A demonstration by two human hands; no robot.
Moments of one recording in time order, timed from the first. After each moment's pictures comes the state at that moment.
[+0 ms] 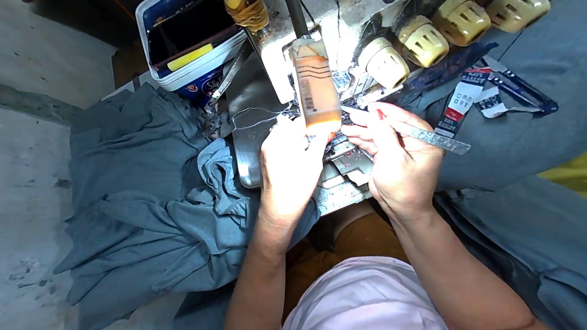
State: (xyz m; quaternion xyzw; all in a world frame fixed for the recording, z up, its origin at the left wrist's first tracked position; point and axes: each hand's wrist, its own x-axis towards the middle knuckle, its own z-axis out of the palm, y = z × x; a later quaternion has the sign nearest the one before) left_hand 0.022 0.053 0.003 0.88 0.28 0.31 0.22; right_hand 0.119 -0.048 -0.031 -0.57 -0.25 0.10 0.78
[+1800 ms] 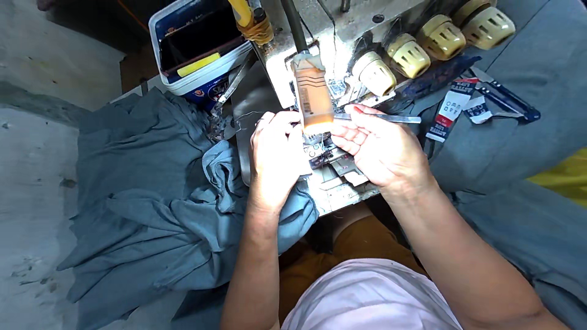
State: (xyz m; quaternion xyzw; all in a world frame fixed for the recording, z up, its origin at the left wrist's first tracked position) left_hand 0.017 0.074 0.006 0.89 0.29 0.27 0.21; right_hand 0.142 -0.031 -0.003 -0.43 0.02 0.40 0.81
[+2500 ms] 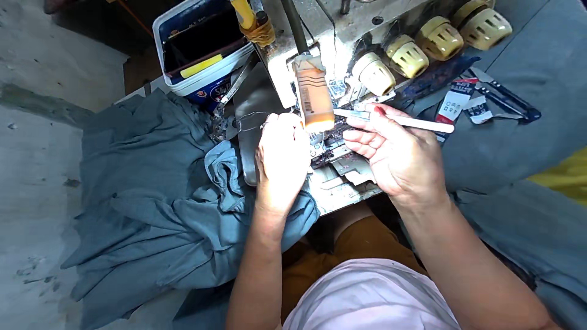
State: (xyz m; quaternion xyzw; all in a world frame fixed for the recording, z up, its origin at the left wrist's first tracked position) left_hand 0.020 0.065 -0.002 0.89 0.29 0.31 0.16; right_hand 0.135 -0.054 -0.007 -0.49 -0.09 0.30 0.81
